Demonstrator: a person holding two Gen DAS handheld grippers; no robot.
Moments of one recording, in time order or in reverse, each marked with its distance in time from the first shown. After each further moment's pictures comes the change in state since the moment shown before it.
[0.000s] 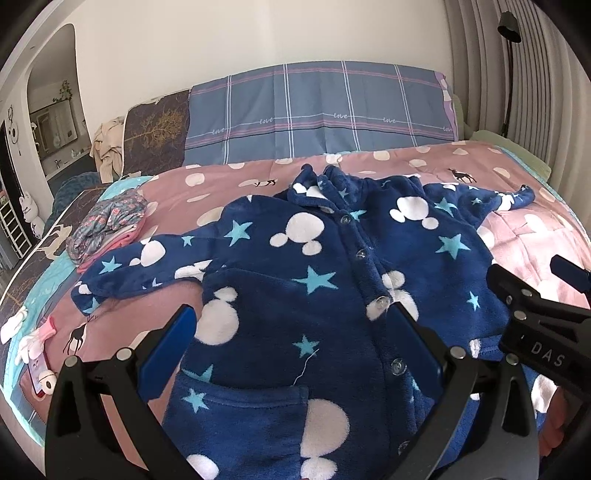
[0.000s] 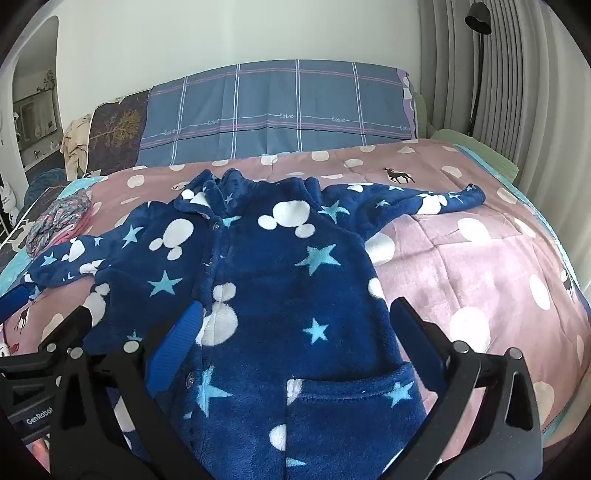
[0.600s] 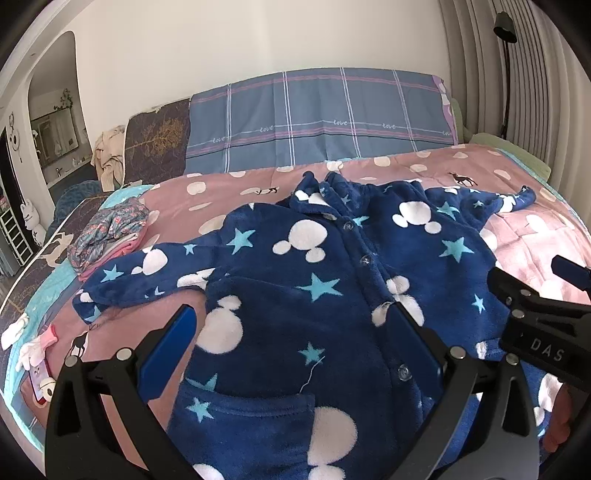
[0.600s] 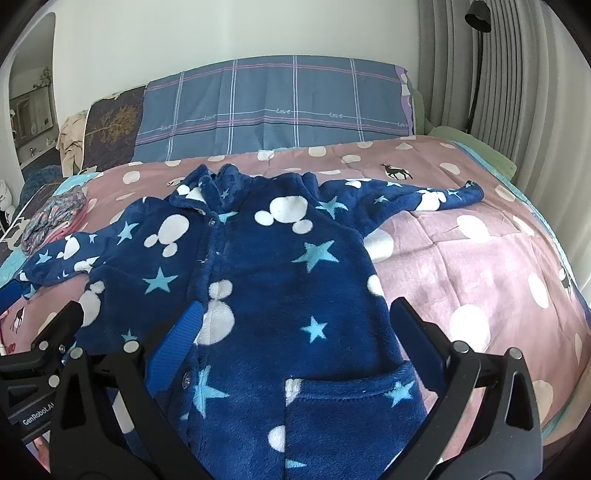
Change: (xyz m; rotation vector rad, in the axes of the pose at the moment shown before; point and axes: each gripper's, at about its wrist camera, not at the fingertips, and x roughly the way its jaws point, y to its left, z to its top) left arm 0.001 0.005 -0.001 0.013 -0.037 0.007; right arm 0.007 0.001 0.000 0.002 0.017 -0.018
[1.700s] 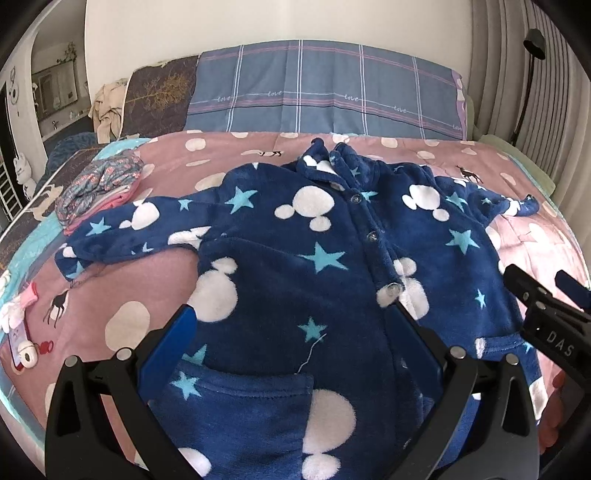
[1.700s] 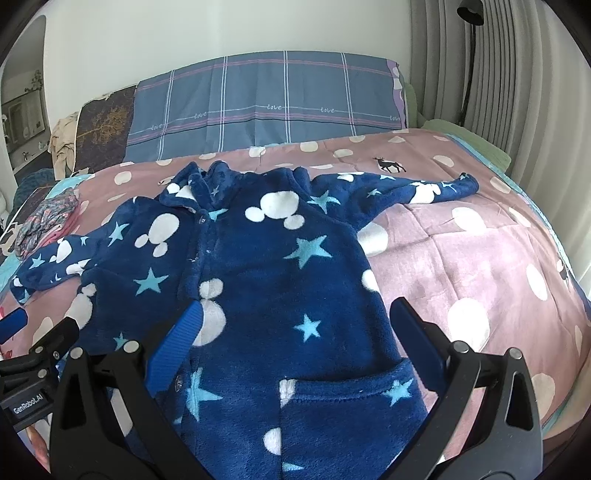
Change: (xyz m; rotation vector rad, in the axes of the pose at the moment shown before) left arm 0.024 0.018 -0.011 -0.116 0.135 -0.059; right arm 0.007 -0.004 -0.002 0.024 0.015 -0.020
